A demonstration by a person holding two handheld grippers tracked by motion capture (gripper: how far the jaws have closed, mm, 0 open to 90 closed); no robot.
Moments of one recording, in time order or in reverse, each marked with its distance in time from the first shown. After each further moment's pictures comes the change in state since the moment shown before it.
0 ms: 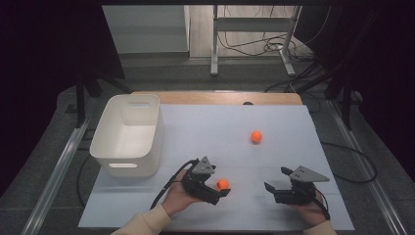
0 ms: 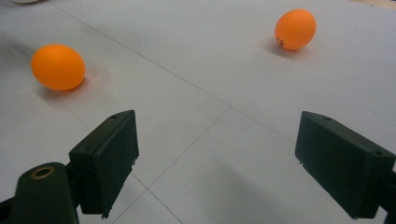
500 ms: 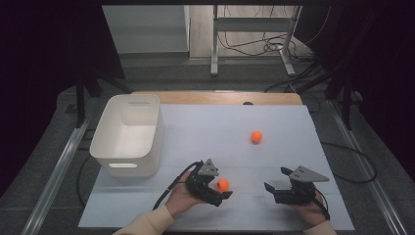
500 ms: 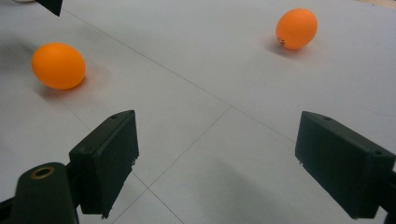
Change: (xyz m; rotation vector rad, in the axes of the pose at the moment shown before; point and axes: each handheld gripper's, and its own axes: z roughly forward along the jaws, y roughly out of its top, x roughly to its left) left arm 0.000 -0.003 0.013 0.043 0.003 0.003; right arm 0.000 0.000 0.001 0.002 0.003 -0.003
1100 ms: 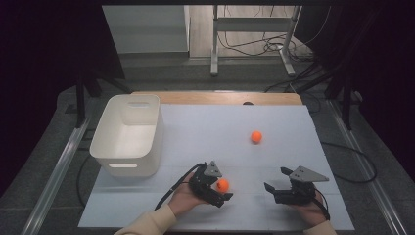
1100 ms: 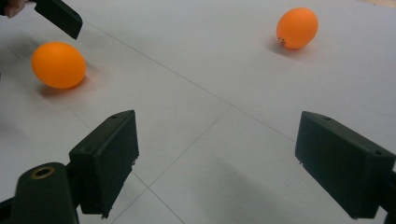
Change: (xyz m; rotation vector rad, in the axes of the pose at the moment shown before) left arm 0.003 -0.004 0.019 0.075 0.010 -0.002; right arm 0.000 0.000 0.000 0.003 0.001 -0.001
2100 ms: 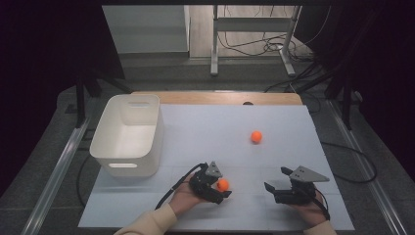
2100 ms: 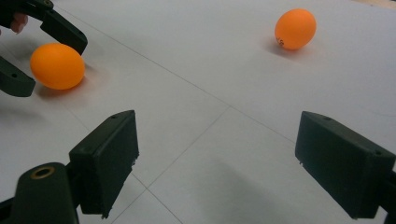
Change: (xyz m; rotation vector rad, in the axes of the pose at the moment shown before) left arm 0.004 -0.002 0.005 0.032 0.001 -0.004; right arm 0.000 0.000 0.000 -0.003 -0.005 0.001
